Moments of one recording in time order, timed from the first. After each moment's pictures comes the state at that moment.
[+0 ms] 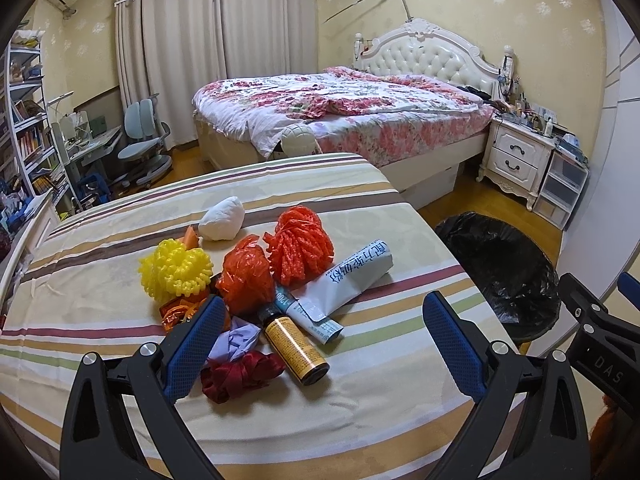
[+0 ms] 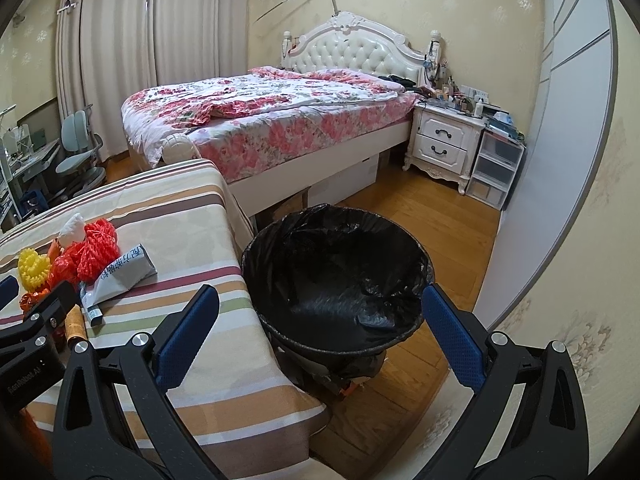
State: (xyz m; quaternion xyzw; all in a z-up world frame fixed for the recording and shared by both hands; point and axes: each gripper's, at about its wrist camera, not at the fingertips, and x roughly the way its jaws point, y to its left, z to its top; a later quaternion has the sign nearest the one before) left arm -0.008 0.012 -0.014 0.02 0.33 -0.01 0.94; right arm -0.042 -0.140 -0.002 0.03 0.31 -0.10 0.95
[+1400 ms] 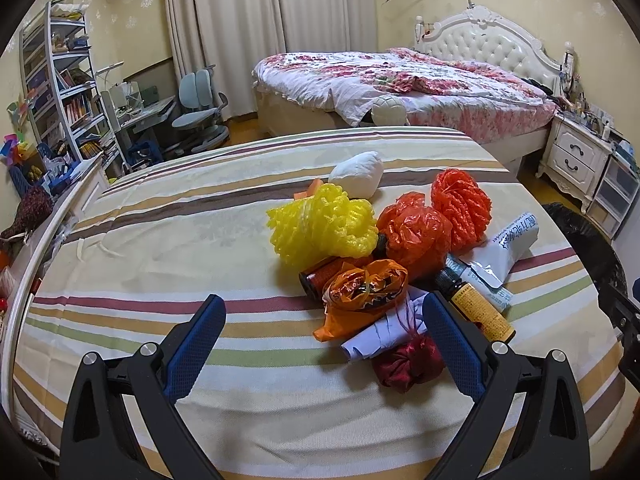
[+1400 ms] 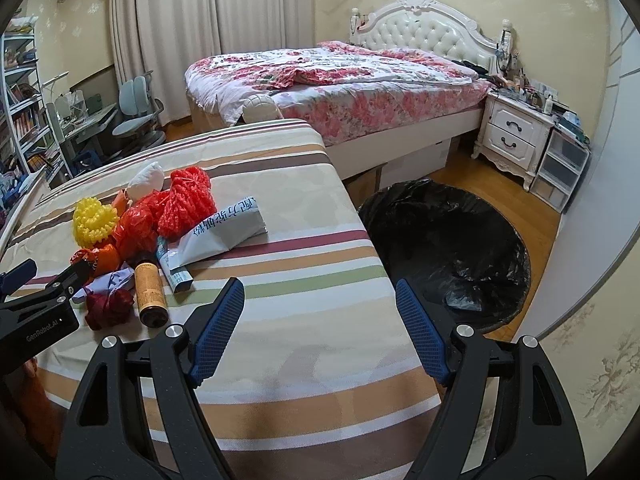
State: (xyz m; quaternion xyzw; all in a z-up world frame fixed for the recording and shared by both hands) left arm -0.010 0.118 -0.034 0.01 0.37 0.09 0.93; right arm -0.026 -0.060 -0.016 0.01 0.36 0.02 0.93
